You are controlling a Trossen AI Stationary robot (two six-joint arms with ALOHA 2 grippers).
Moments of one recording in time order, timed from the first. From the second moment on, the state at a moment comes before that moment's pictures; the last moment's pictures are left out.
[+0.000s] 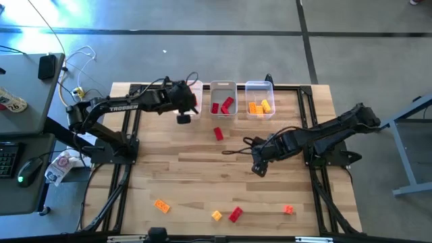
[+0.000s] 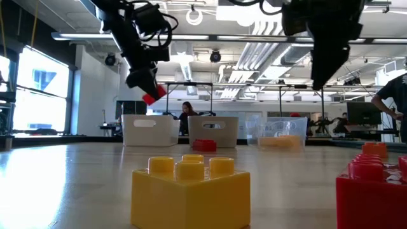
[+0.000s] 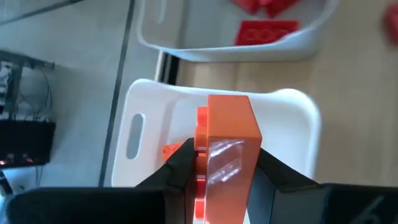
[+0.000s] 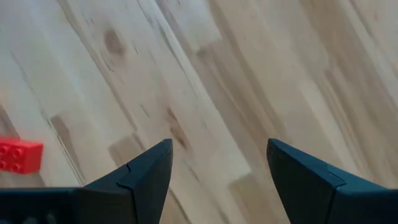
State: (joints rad) left arm 0.58 1.44 0.98 -0.45 -0.33 0.52; right arm 0.29 1.41 1.05 -0.89 0.16 0.79
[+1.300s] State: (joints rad) left arm 0.70 1.67 0.98 -0.40 -0.20 0.42; right arm 0.66 1.41 1.05 -1.17 0.21 1.41
